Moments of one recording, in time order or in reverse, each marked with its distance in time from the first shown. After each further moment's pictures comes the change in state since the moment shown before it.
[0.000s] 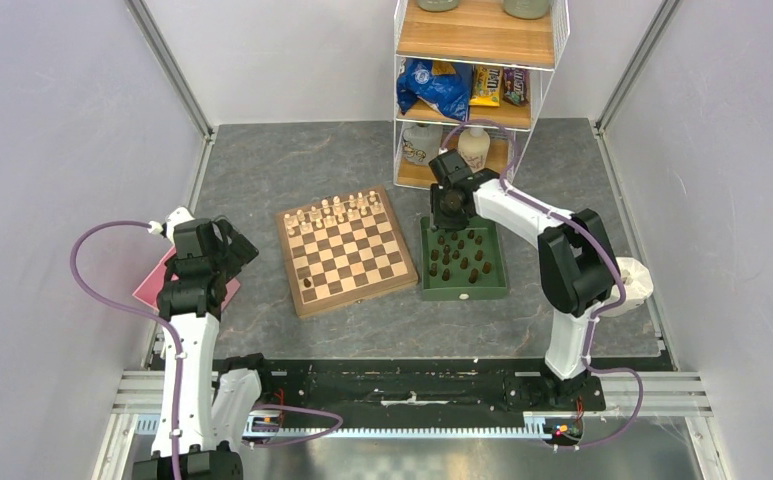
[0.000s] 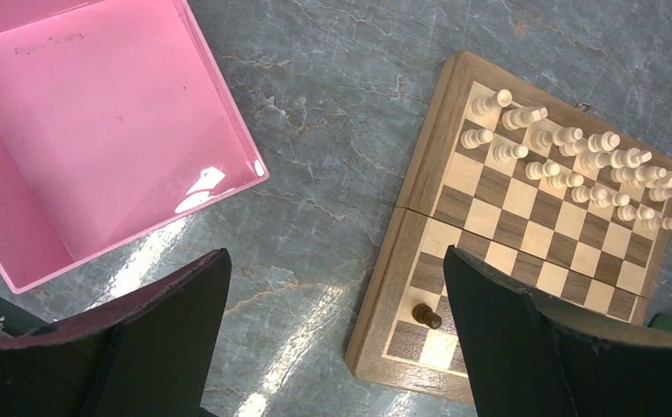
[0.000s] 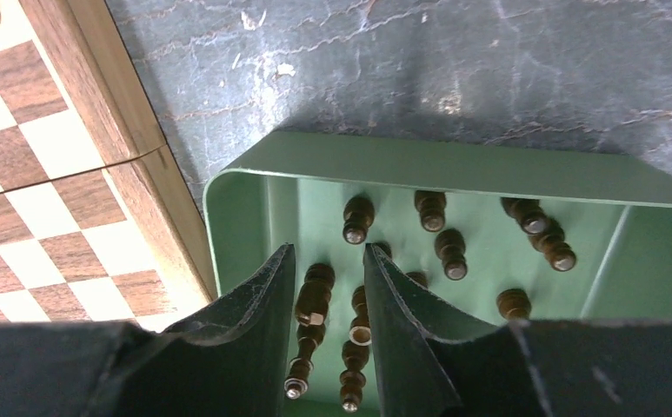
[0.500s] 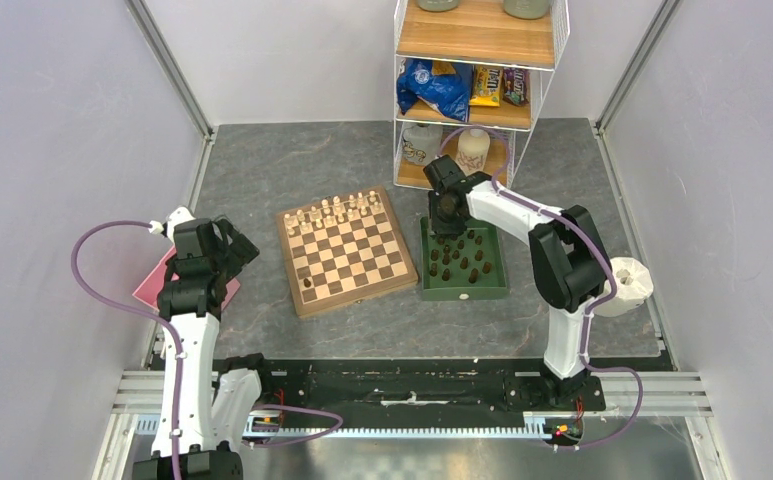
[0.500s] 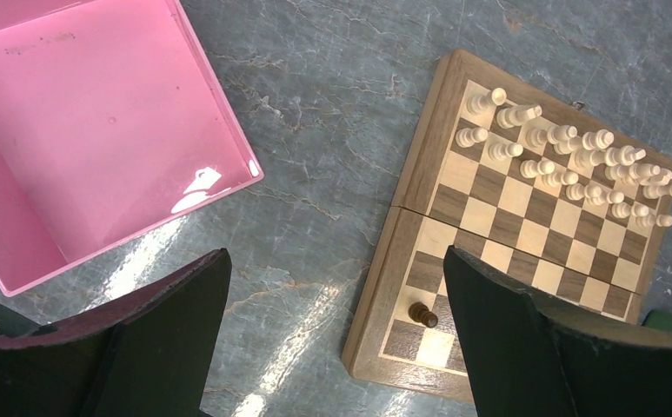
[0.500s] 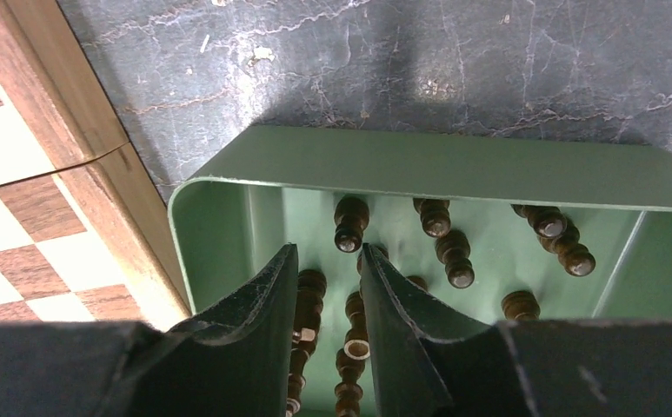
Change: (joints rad) left arm 0.000 0.000 -0.003 0.009 0.010 -0.002; right arm 0.024 0.043 0.005 -0.019 0.024 0.011
